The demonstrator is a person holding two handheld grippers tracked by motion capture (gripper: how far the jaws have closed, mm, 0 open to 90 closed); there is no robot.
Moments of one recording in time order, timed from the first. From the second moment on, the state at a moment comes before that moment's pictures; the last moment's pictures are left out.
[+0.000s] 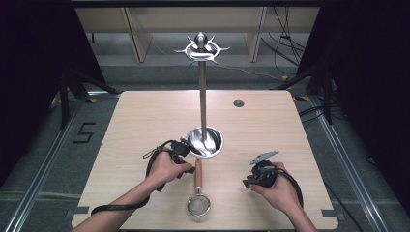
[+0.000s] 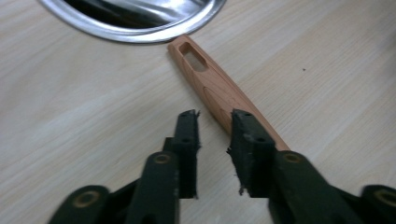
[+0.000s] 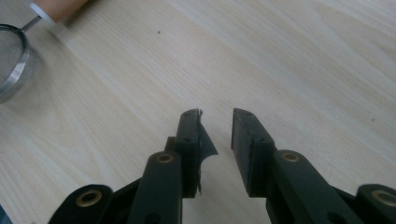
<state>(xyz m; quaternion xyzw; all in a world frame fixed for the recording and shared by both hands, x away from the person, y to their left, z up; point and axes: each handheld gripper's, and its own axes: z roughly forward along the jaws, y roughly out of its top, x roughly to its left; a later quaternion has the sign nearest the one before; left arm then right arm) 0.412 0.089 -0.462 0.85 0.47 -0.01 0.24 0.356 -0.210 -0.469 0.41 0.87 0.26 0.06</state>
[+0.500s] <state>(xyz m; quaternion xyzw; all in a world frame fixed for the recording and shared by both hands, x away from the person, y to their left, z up) 0.391 0.083 -0.457 0.83 0.50 -0.03 0.24 0.368 -0.200 -0.466 0.40 0.88 0.26 0.06</state>
